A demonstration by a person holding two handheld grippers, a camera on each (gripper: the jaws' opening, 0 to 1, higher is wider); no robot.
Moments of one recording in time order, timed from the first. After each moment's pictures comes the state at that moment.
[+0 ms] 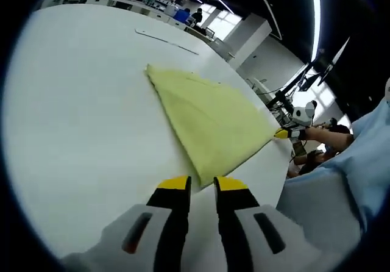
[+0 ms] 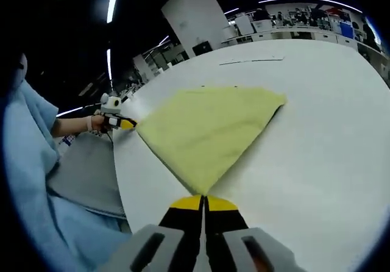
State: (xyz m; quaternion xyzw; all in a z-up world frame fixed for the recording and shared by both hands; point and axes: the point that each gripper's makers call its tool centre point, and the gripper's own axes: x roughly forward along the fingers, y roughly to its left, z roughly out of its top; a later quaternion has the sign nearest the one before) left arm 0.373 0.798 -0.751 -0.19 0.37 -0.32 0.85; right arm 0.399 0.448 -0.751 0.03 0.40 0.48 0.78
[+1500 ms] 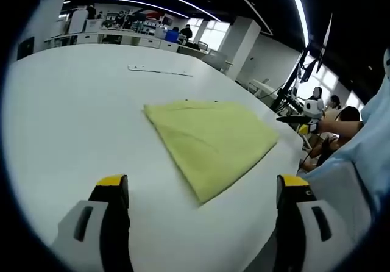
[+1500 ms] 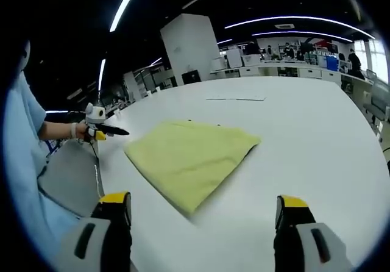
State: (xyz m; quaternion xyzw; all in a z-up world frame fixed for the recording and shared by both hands) left arm 0.383 0.802 -0.721 -0.11 0.32 -0.31 0.89; right arm 0.422 0.429 -0.714 0.01 0.30 0.42 0.85
